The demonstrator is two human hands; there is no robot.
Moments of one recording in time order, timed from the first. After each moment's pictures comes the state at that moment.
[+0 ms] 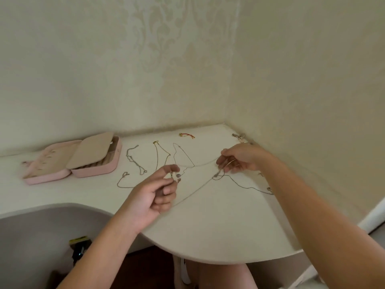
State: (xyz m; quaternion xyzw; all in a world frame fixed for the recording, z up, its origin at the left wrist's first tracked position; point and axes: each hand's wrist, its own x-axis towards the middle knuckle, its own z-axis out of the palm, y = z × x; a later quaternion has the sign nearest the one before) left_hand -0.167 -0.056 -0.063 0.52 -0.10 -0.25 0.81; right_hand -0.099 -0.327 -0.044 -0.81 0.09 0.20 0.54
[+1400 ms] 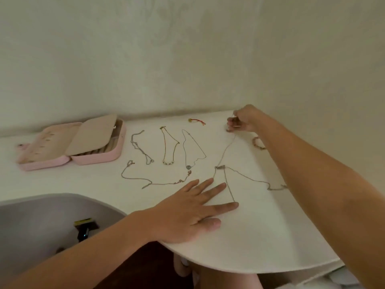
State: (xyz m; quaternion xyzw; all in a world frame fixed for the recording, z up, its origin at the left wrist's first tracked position) left_hand -0.161 -0.075 -0.094 0.85 -0.51 -0.13 0.06; right_hand 0.004 -0.314 -0.031 -0.73 0.21 0.01 0.64
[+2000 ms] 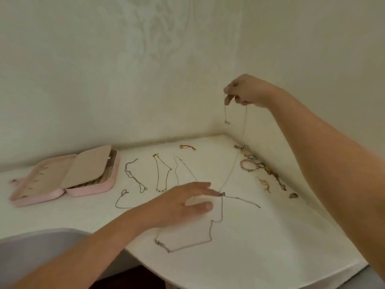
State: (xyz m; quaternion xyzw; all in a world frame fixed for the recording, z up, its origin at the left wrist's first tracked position) left_hand -0.131 -0.077 -0.049 0.83 -0.39 -0.19 0.34; right_hand -0.029 -0.330 0.111 -0.92 -0.01 -0.08 0.38
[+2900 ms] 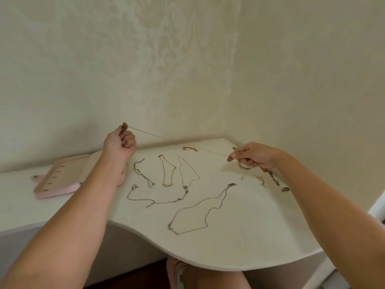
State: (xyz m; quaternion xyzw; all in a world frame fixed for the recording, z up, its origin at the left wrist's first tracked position) left_hand -0.003 0.014 -0.005 0.29 0.03 -0.08 0.95; right_hand -0.099 -0.359 -0.012 -0.86 -0.03 0.13 0.50
